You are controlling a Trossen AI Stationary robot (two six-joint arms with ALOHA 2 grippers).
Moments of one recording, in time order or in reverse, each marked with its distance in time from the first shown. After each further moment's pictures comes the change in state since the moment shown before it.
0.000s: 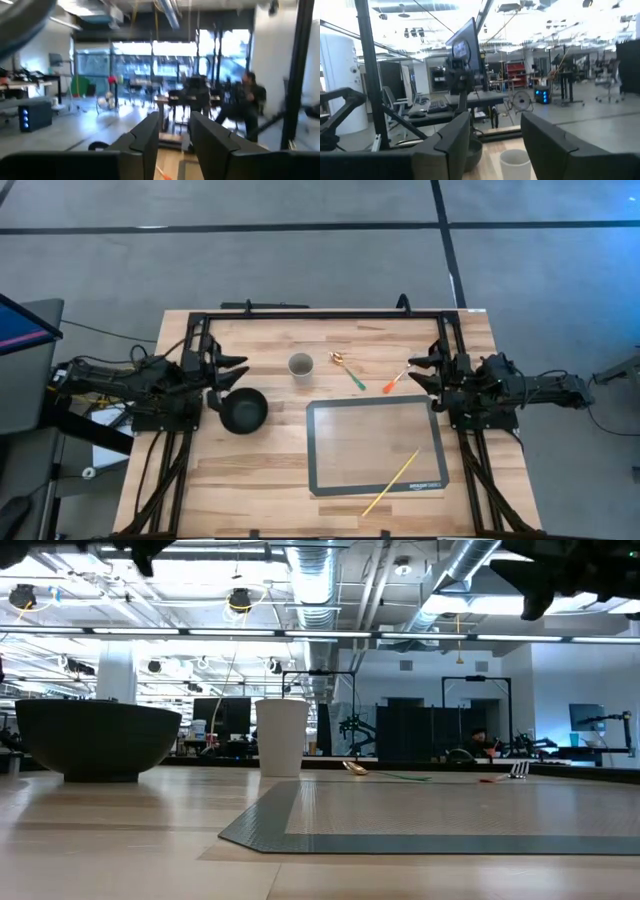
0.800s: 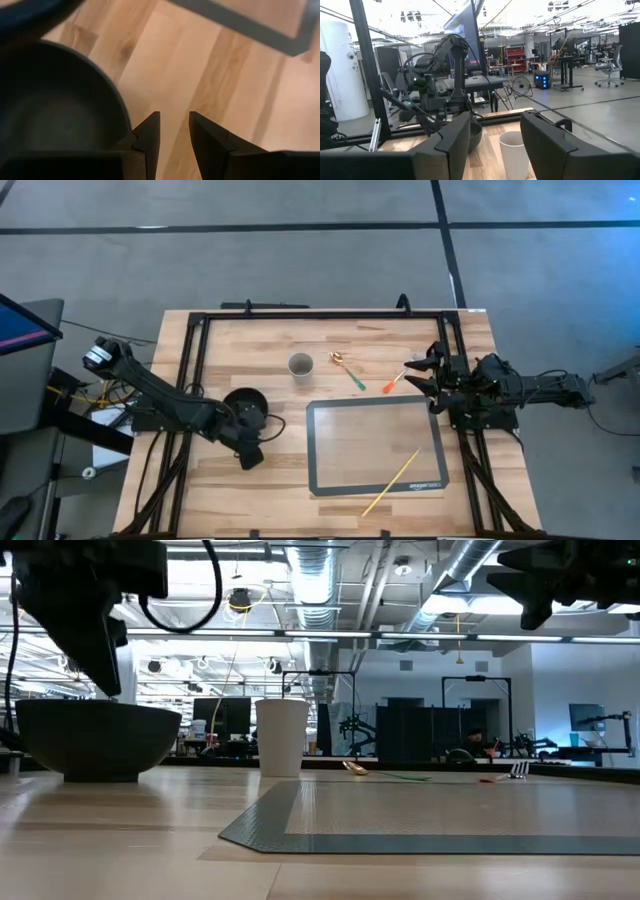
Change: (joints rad) left arm -0.366 0.798 0.398 -0.993 0.066 -0.933; right arm 0.000 0.005 0.002 -0.079 0.000 -0.001
